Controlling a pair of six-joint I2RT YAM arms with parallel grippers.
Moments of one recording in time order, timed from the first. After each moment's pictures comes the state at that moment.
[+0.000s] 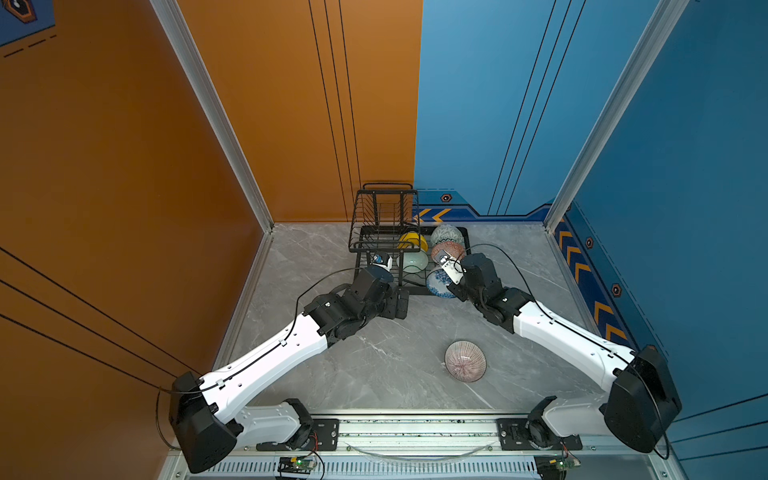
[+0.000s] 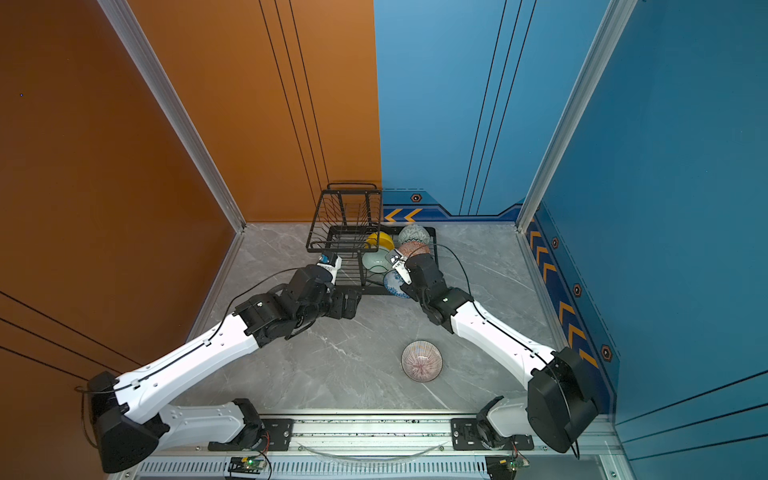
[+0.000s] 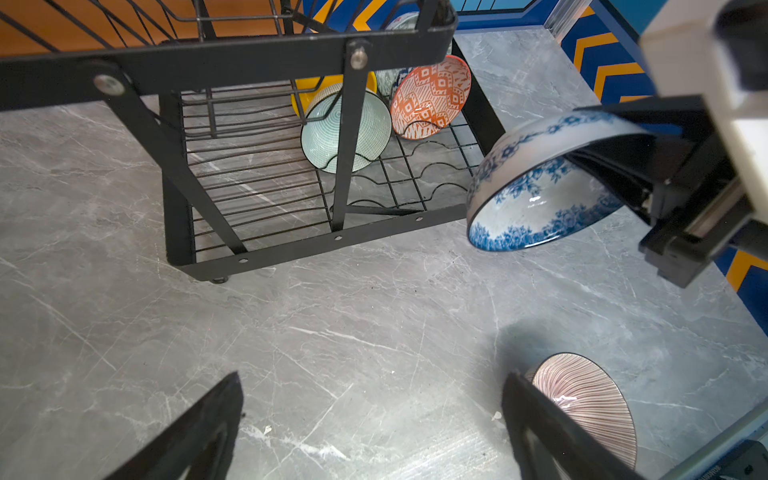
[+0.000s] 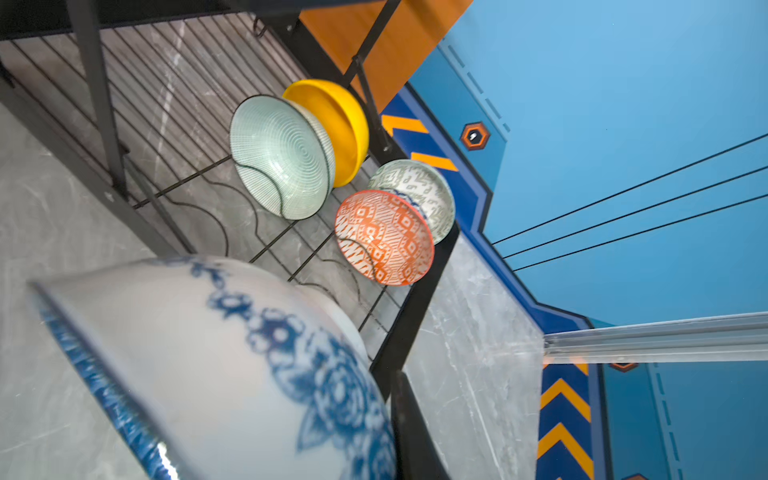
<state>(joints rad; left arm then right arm) -0.80 1.23 1.13 -0.62 -0.25 -0.46 0.62 1.36 0.99 -0.15 0.40 -0.52</state>
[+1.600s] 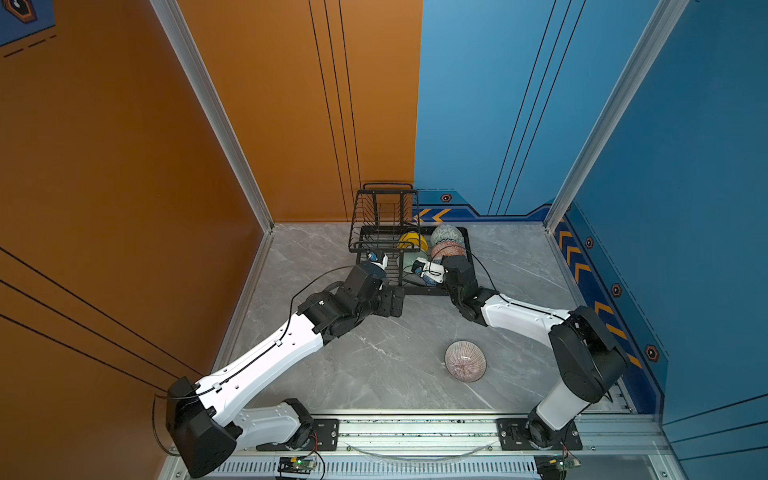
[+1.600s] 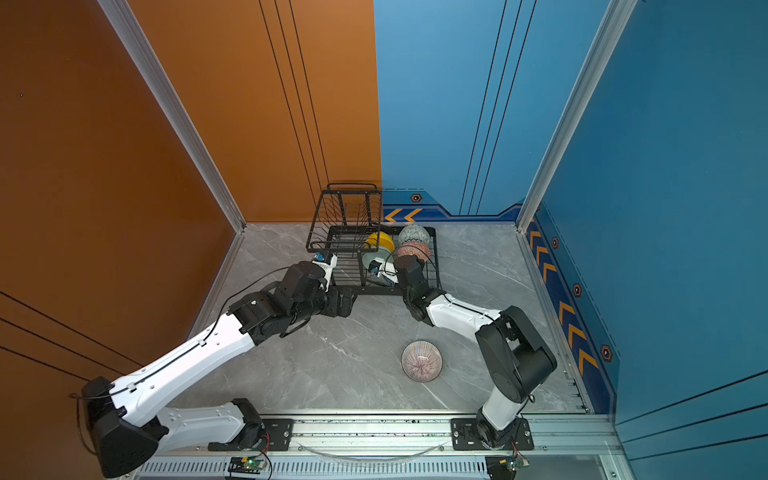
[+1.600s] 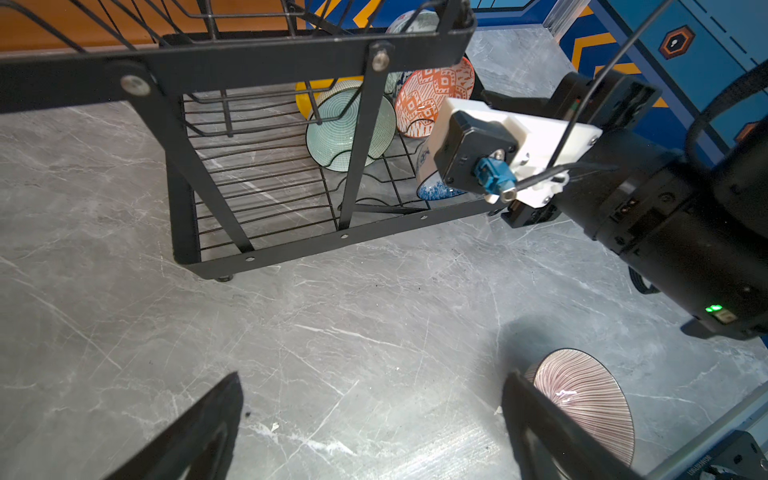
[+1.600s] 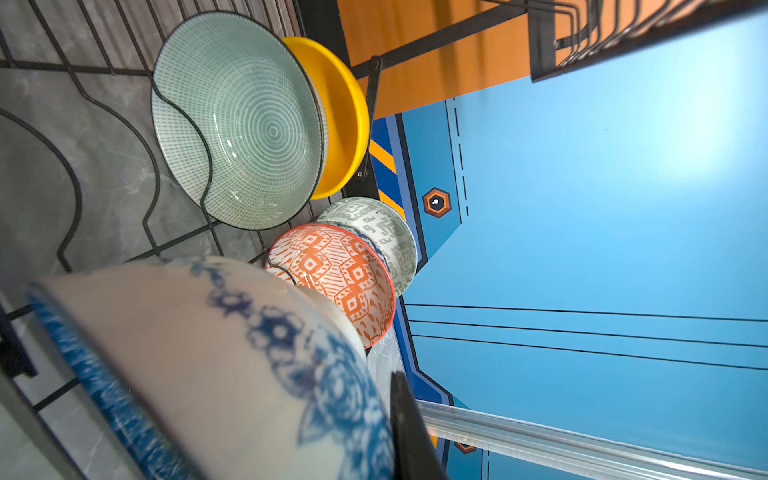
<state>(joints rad) -0.74 1.21 1.13 -0.62 -0.18 -0.43 0.60 1.68 0.99 0.29 0.49 -1.10</state>
